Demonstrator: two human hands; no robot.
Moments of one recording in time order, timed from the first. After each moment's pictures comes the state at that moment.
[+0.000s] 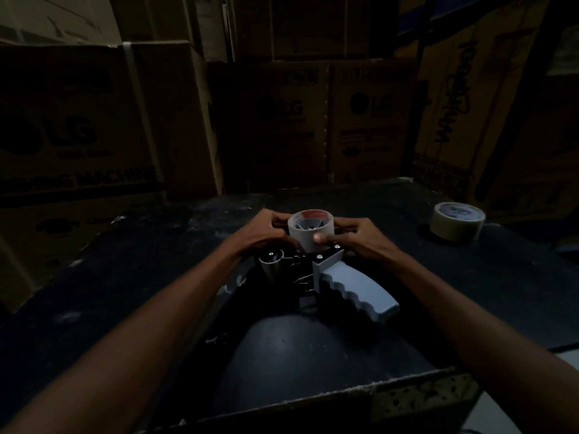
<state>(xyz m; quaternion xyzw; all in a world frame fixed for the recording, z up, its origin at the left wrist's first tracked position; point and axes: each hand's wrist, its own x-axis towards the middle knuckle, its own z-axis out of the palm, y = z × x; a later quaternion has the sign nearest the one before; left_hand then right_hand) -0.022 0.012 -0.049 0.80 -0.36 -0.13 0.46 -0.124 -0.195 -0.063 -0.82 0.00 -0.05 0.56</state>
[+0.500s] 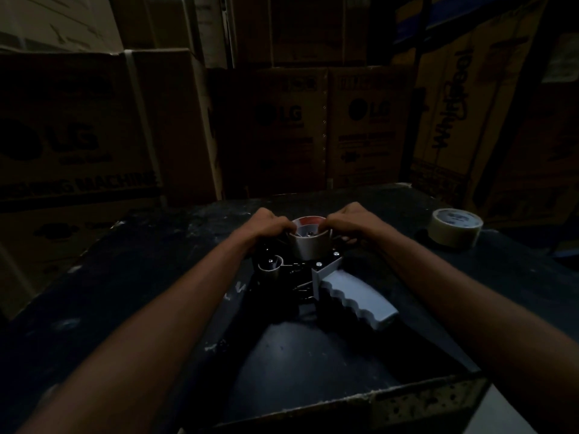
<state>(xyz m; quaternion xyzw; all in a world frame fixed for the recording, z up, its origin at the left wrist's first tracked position) -0.019 -0.009 -0.030 0.85 -0.13 -0.13 0.49 -0.087 -0.190 -0.027 -0.86 0.17 -0.04 0.48</state>
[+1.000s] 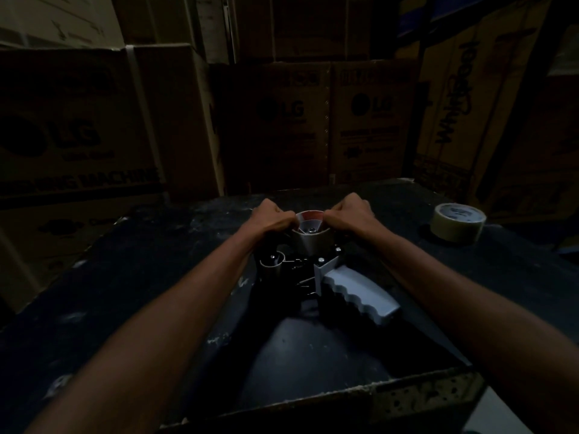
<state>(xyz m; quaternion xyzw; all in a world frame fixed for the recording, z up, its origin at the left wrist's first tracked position) -0.028 -0.014 -0.028 0.88 -0.14 -0.06 0.44 -0.079 -0.180 -0.034 -0.88 0.17 -0.14 0.42</state>
